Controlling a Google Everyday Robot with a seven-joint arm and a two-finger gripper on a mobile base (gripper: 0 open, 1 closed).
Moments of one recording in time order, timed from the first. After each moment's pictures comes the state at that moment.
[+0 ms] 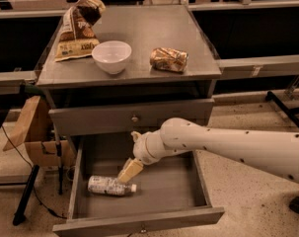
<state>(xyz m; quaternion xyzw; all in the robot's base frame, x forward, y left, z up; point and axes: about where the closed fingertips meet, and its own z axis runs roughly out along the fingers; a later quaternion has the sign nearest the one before) 0.548 0.072 0.591 -0.59 0.71 0.21 0.32</state>
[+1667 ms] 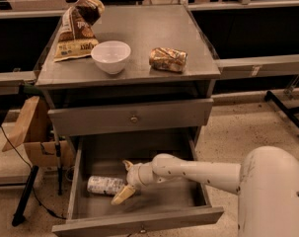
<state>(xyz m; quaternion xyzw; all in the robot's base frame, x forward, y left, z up) 0.561 0.125 0.384 -0.58 0.68 0.29 0.34</state>
